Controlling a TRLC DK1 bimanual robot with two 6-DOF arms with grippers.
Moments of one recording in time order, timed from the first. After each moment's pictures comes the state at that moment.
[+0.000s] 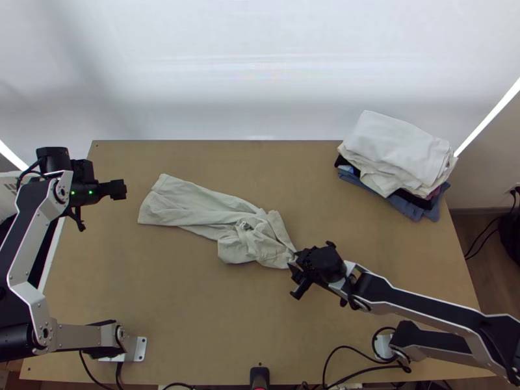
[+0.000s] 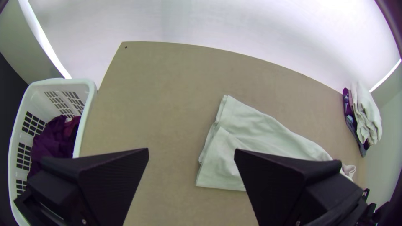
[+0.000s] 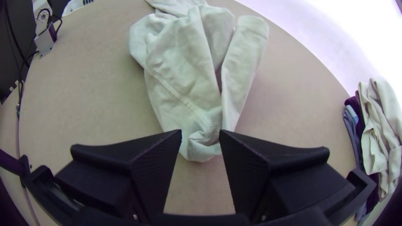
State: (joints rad) left arm 0.26 1.45 1.24 -0.69 0.15 0.08; right arm 0.94 1.29 0.51 0.07 0.12 -0.08
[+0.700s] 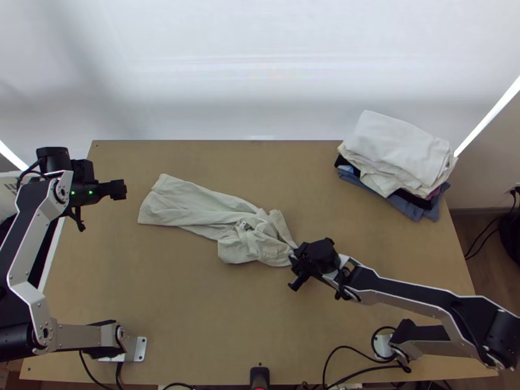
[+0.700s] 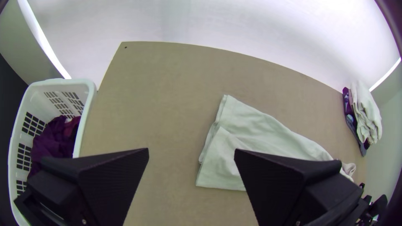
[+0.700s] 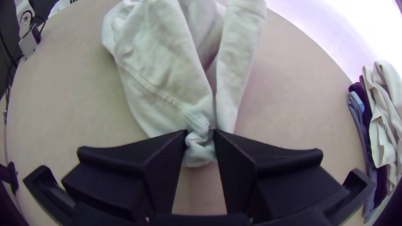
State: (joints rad) left arm 0.26 1.45 1.24 -0.69 0.16 0.08; right arm 0.87 1.44 0.51 0.20 0.10 -0.08
